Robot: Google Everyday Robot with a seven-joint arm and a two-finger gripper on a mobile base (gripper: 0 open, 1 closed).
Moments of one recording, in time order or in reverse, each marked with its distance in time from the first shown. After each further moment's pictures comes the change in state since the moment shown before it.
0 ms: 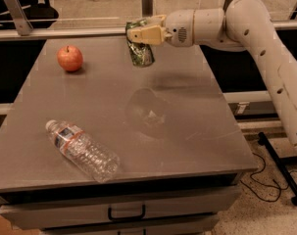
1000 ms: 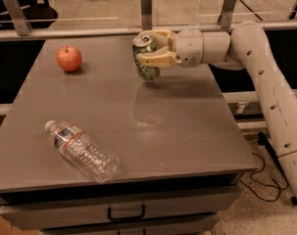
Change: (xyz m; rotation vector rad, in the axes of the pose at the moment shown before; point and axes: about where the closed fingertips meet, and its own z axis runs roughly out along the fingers) arm 0.043 0.022 -0.023 -0.174 -0.126 -0.381
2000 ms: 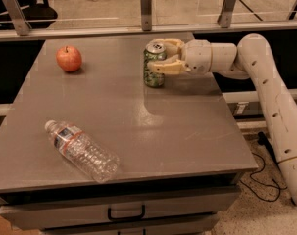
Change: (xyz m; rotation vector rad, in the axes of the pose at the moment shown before) arm 0.038 -0.001 -0.026 0.015 -0.017 0.029
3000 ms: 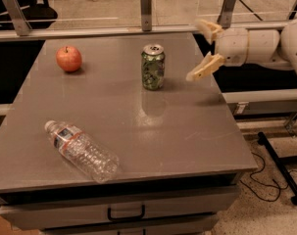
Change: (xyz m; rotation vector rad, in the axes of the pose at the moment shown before) arm -0.021 -0.020 -0.084 0.140 0.187 -0.032
